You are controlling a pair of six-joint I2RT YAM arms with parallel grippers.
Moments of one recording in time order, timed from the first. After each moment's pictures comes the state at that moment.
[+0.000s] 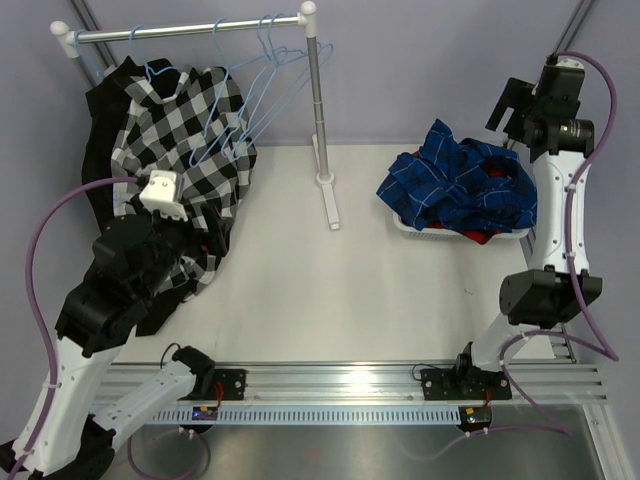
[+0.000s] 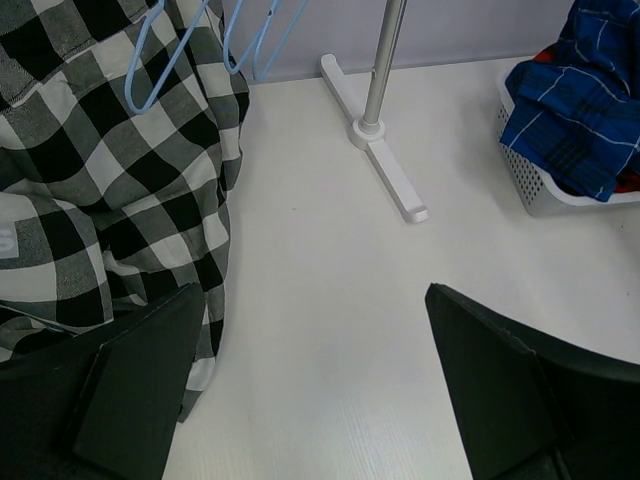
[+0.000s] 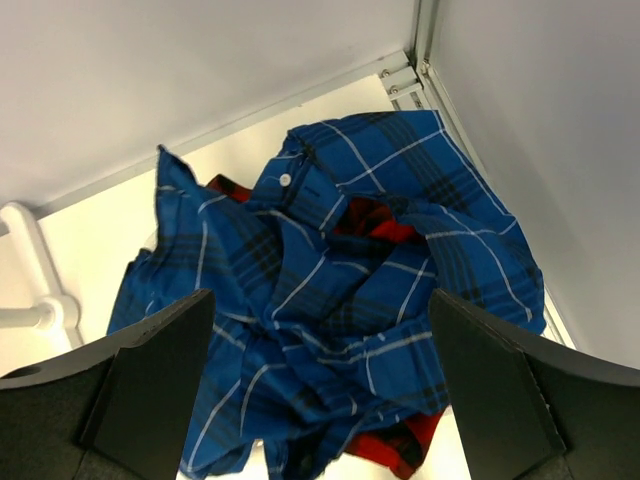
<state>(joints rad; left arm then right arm) -0.52 0.75 1.31 -0.80 -0.24 -0.16 -0.15 1.68 2.05 -0.86 0.12 0.21</state>
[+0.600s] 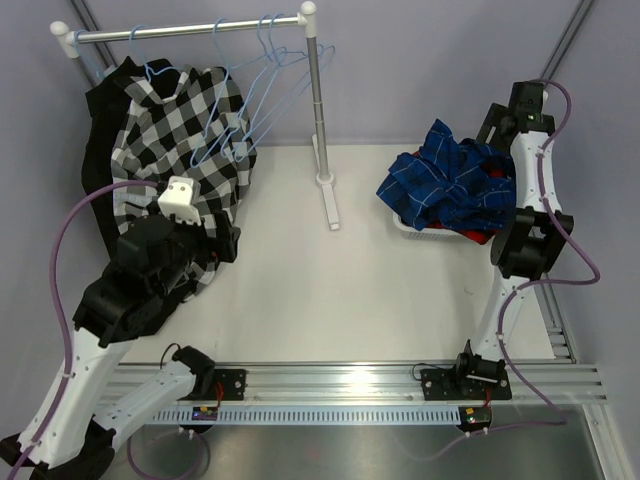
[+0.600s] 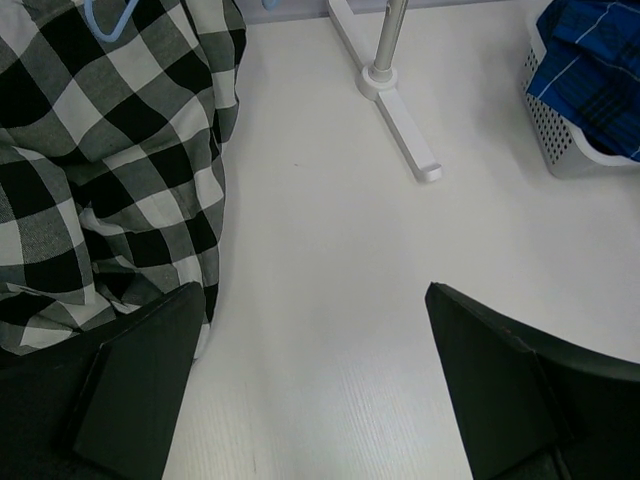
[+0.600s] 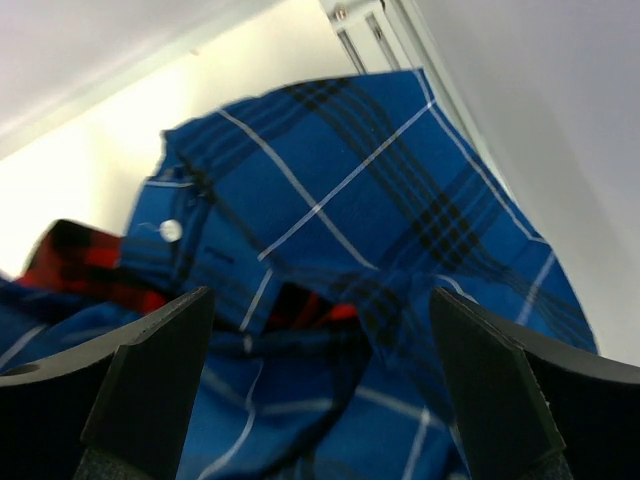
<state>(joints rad) -0.52 0.75 1.21 -0.82 -0.24 -0.19 -0.19 2.14 2.23 -0.83 0.19 0.21</state>
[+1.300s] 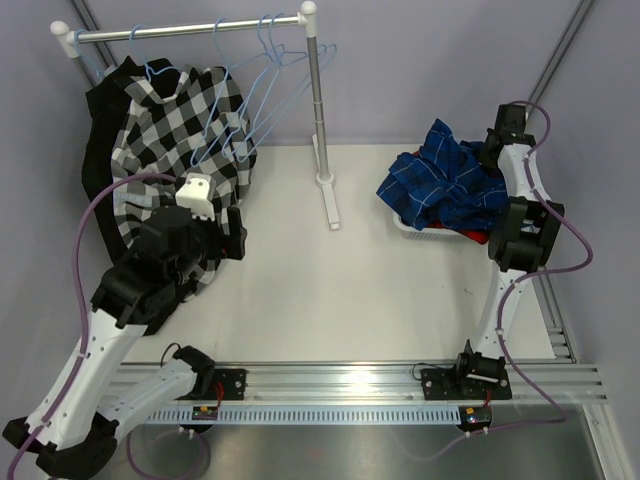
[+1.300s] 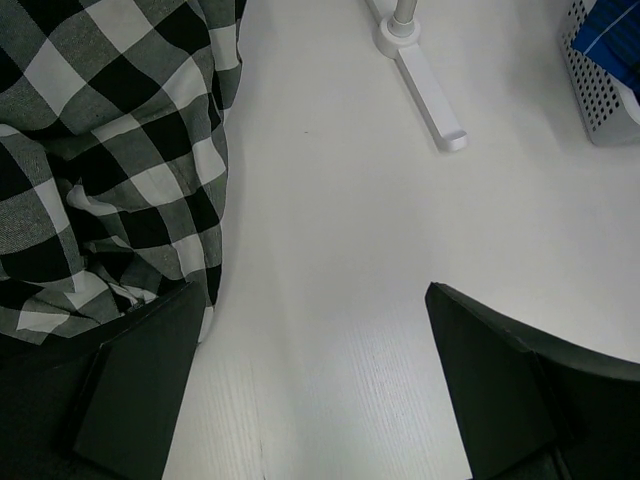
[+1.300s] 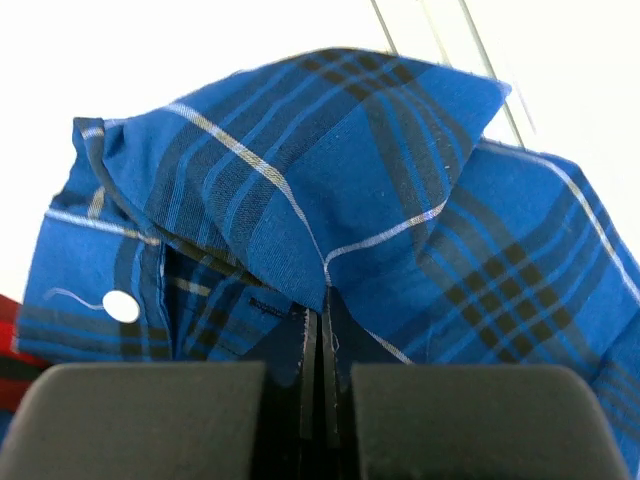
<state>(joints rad) -0.52 0.81 1.18 -0.82 -0.25 -0.19 -0.19 2.27 2.10 -0.61 0.17 0.16</state>
